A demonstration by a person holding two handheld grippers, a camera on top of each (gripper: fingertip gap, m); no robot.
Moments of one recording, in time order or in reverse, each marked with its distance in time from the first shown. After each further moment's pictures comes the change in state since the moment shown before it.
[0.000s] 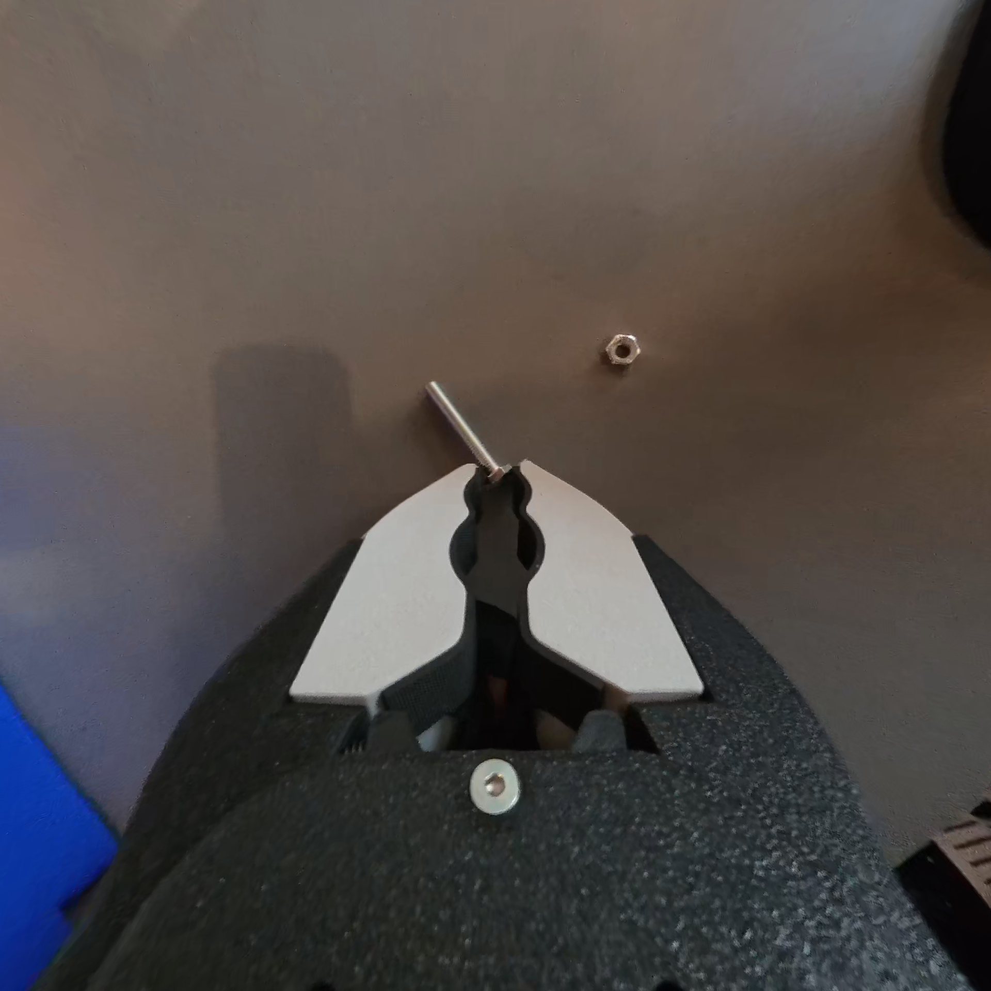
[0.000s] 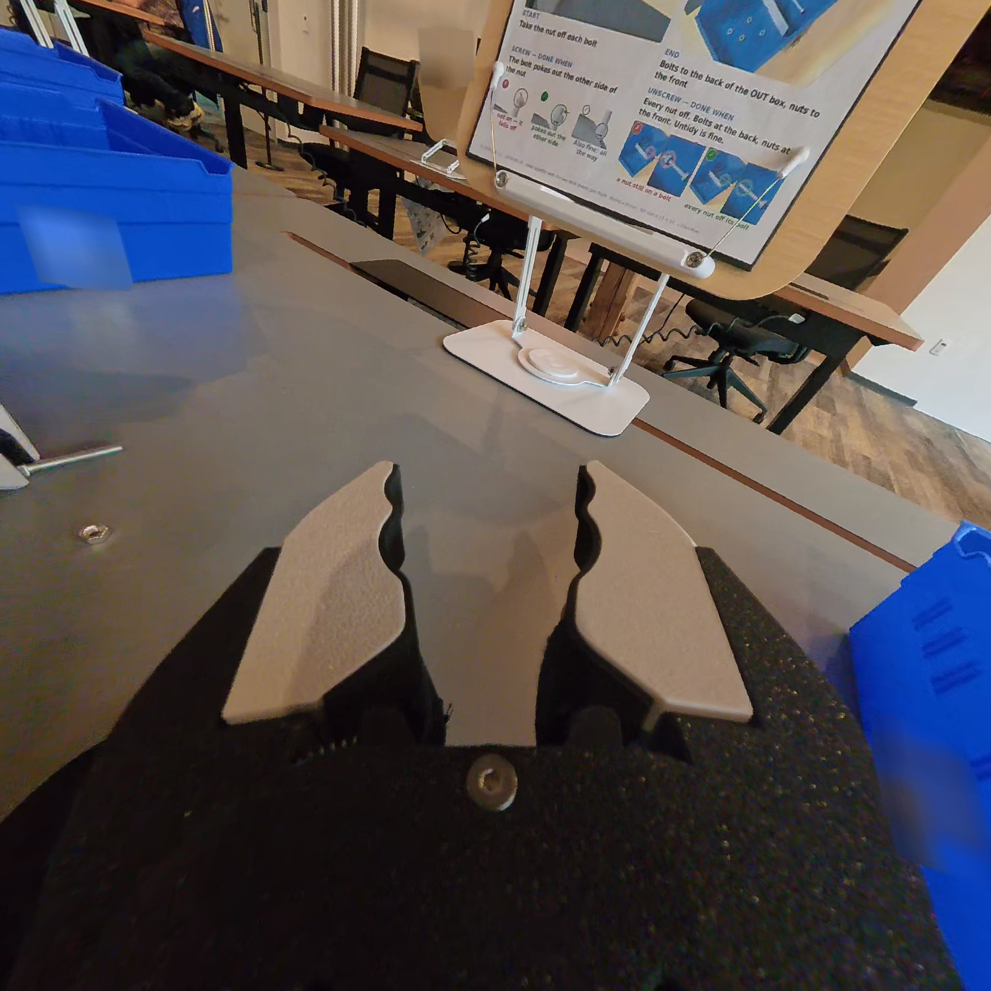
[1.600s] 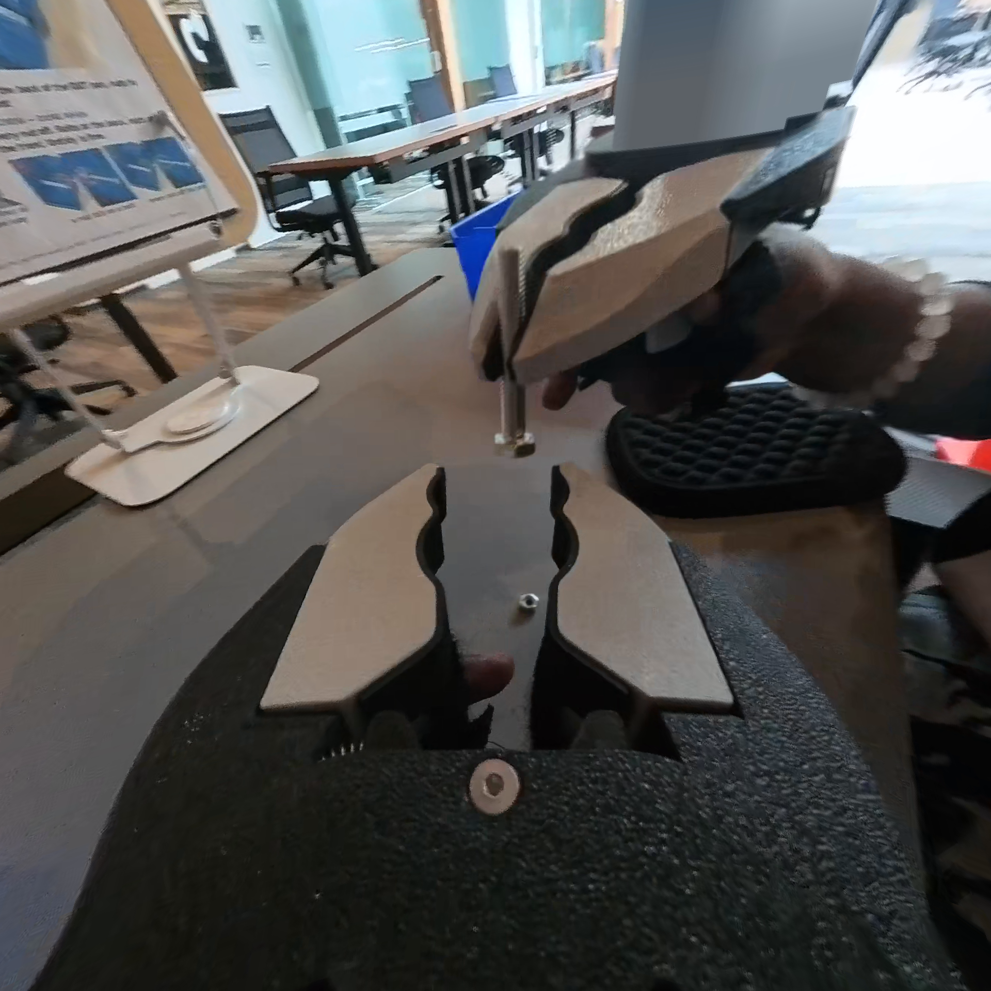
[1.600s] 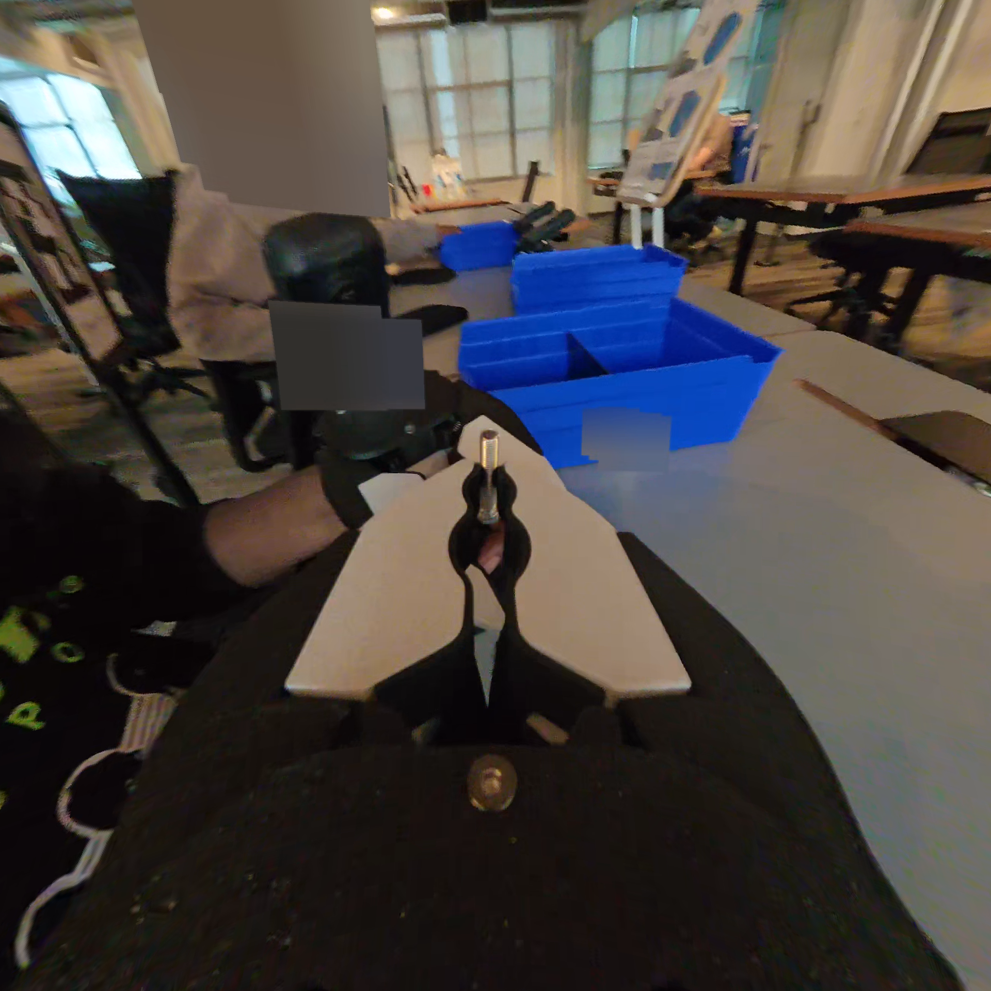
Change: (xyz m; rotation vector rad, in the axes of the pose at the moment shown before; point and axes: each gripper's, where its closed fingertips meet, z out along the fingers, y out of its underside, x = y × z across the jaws) left arm 0.018 -0.090 -0.095 0.823 0.284 0.167; right arm -0.200 -0.119 0.006 0.143 -0.903 0.207
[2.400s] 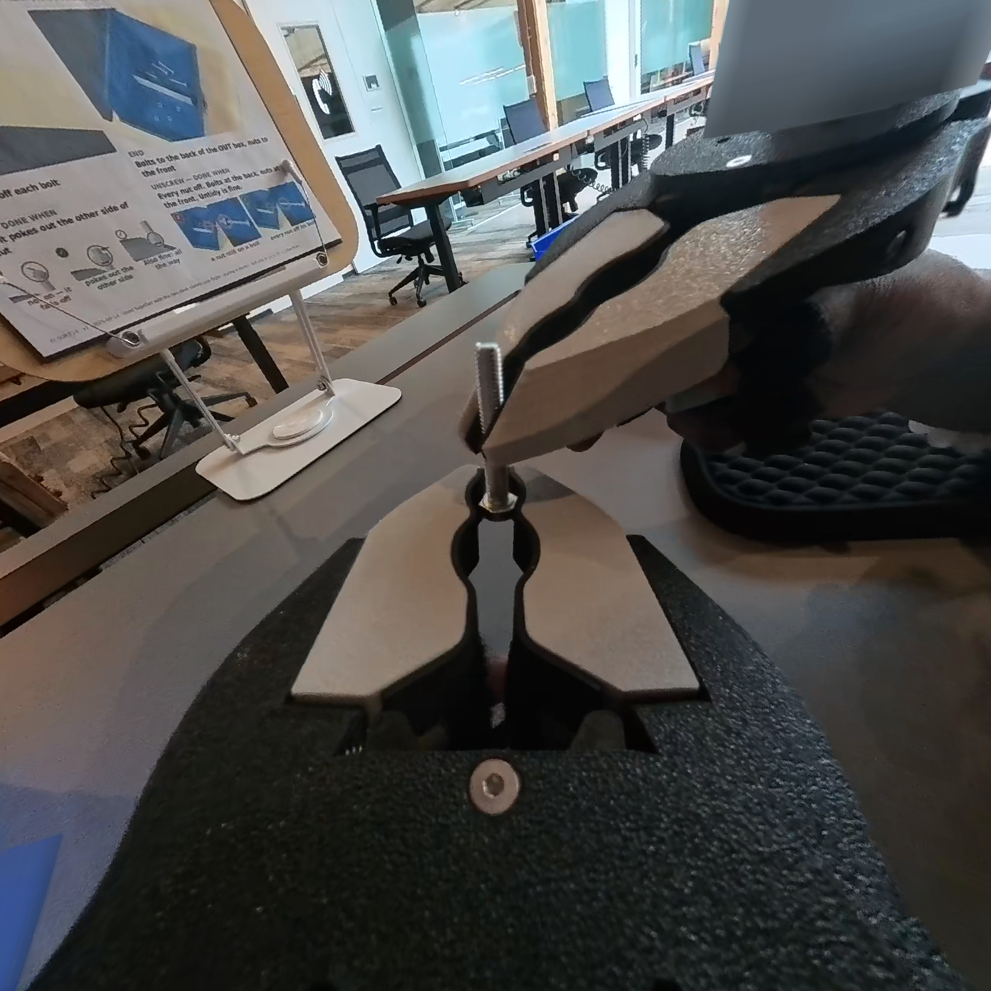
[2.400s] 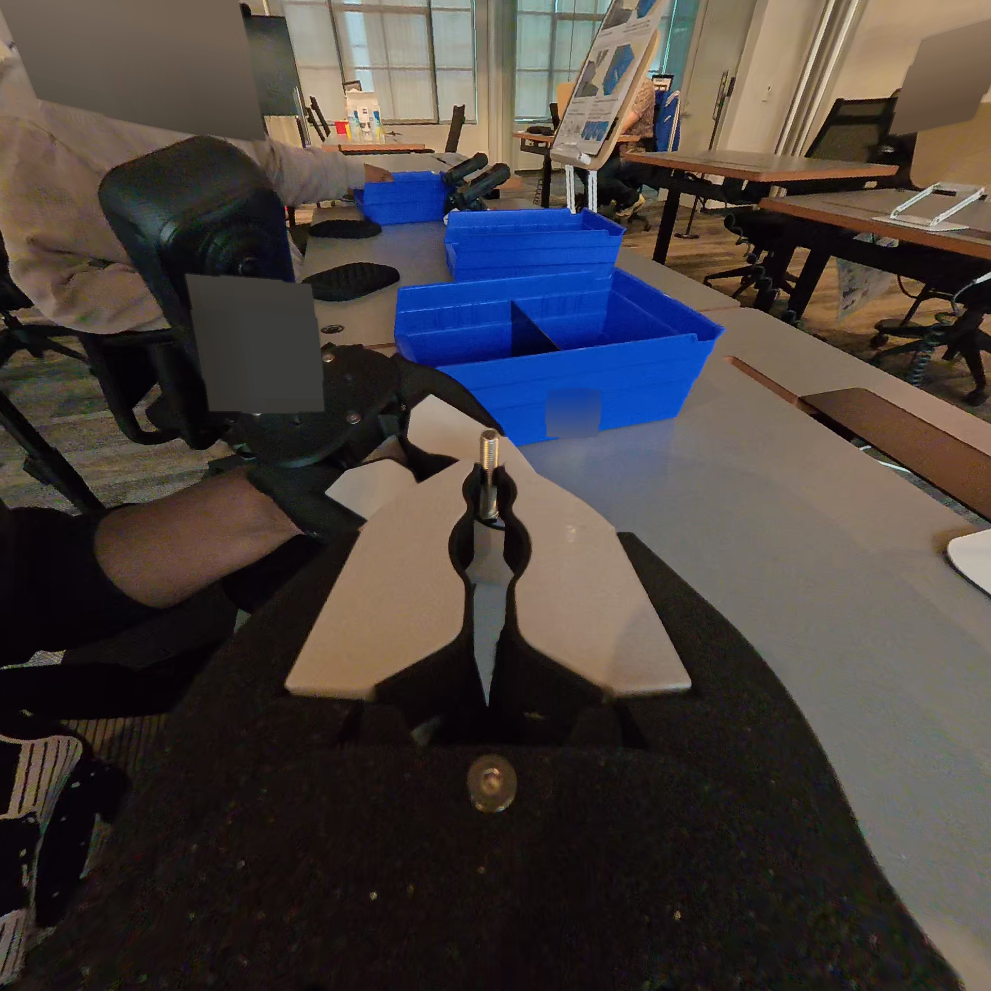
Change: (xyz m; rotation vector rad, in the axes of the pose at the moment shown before) left arm -0.019 -0.004 -0.003 0.024 -0.186 0.069; right arm 0.009 0.009 0.017 -0.071 0.143 -0.059
